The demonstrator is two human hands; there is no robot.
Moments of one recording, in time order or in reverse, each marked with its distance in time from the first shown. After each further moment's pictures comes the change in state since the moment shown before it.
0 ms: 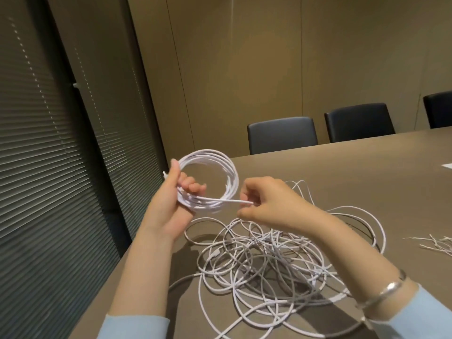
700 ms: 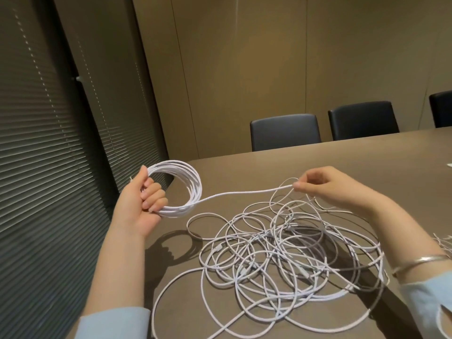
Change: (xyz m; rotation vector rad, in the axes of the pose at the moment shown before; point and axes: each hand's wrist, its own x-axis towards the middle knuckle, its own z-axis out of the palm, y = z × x) left_hand 0.001 0.042 -0.058 0.137 0.161 0.071; right_hand -0.009 0.080 -0.054 0.092 0.026 0.251
